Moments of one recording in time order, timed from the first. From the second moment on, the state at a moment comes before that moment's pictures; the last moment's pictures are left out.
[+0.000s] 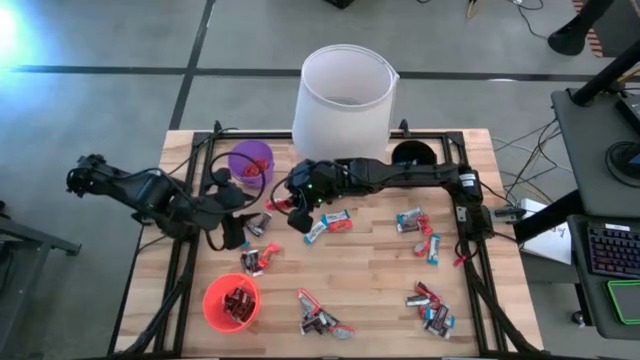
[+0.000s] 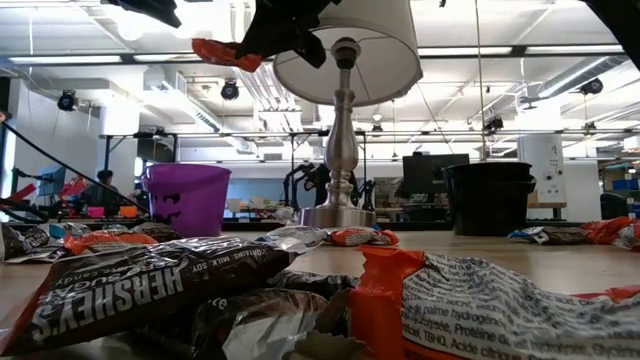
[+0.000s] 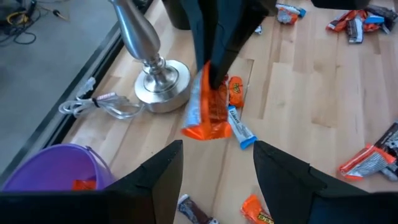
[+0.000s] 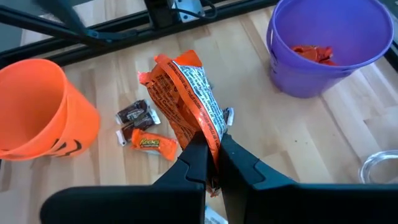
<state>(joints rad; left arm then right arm) -0.37 1.01 1.14 -0.96 -0.56 -0.40 -0.02 2.05 2.05 -0.74 0.03 0.24</state>
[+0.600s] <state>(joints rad) -0.32 0.99 1.14 -0.96 -0.50 -0.34 0.00 2.05 1.90 -0.61 -0.03 0.33</state>
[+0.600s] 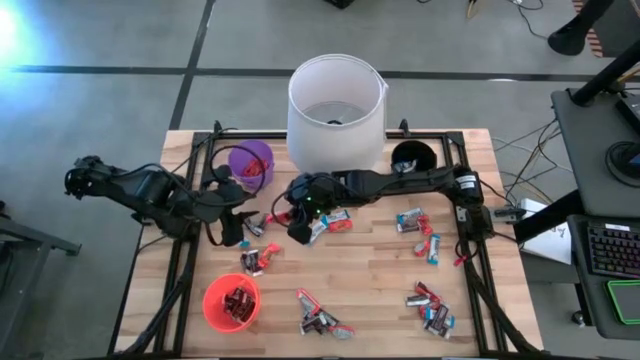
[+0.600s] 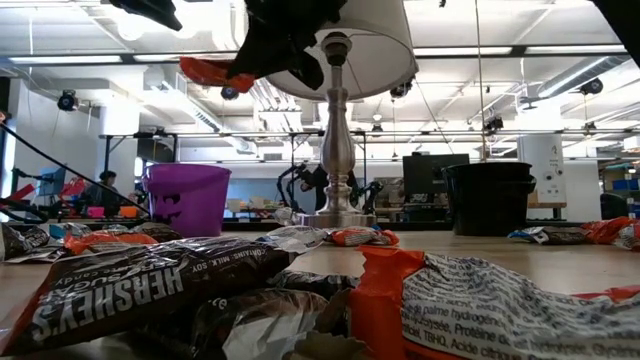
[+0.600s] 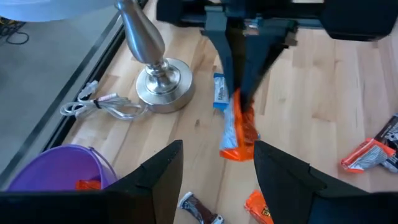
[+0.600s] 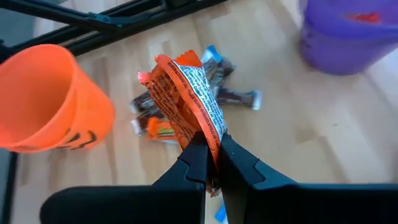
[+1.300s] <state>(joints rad) -0.32 0.99 1.14 -0.96 -0.39 -0.27 0.06 2.05 1.89 -0.55 -0.03 0.45</state>
